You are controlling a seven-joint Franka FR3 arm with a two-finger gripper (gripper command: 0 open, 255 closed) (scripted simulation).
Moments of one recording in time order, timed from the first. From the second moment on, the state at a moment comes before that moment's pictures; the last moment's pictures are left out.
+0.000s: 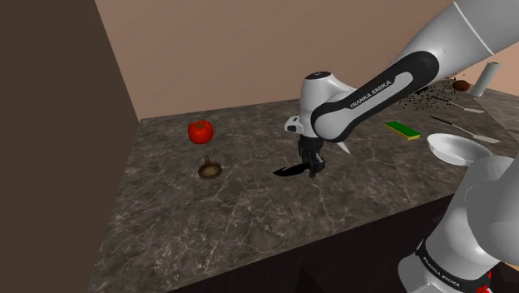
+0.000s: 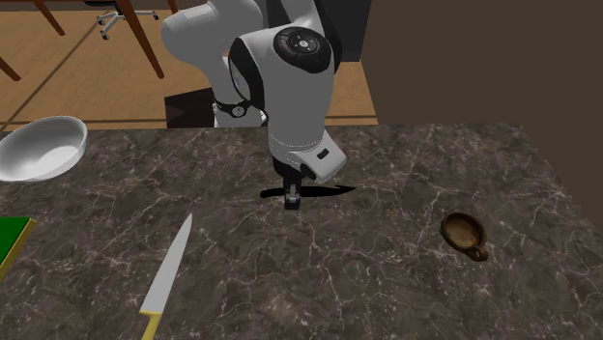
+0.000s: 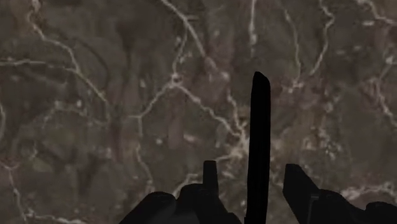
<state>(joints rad) 0.27 -0.17 -0.13 -2.58 -0.14 2.38 -1.00</state>
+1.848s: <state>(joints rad) 0.27 -0.33 -0.12 -2.45 -0.13 2.08 -1.01</state>
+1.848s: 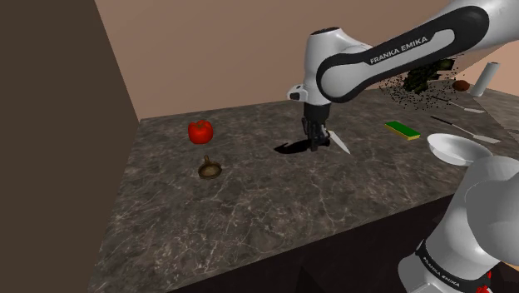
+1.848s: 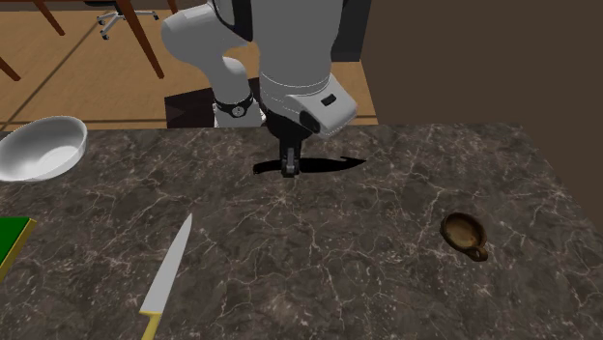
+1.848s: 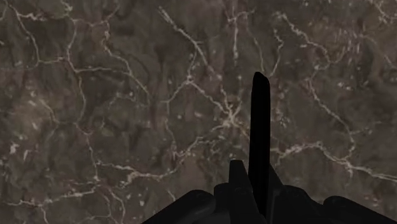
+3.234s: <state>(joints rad) 0.05 -0.49 -0.43 -2.51 -0.31 2.05 -1.43</state>
